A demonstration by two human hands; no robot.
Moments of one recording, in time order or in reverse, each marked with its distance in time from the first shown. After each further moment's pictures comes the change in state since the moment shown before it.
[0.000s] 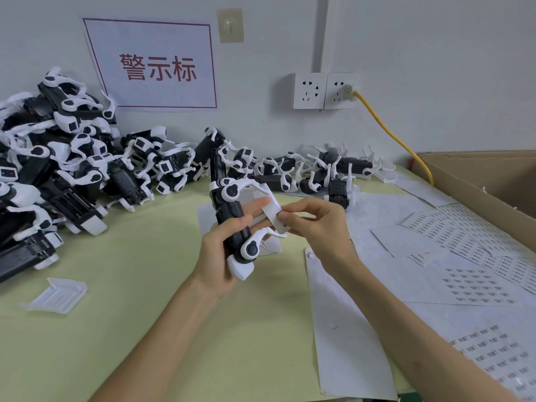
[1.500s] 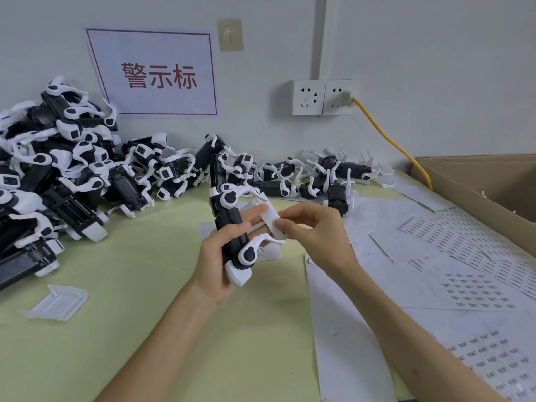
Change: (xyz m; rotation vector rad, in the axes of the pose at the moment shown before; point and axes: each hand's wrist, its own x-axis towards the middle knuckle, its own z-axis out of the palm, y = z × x) left_hand -0.001 0.001 -0.003 -0.017 -0.023 -0.048; right_hand 0.002 0.001 -0.004 -0.240 -0.059 -0.122
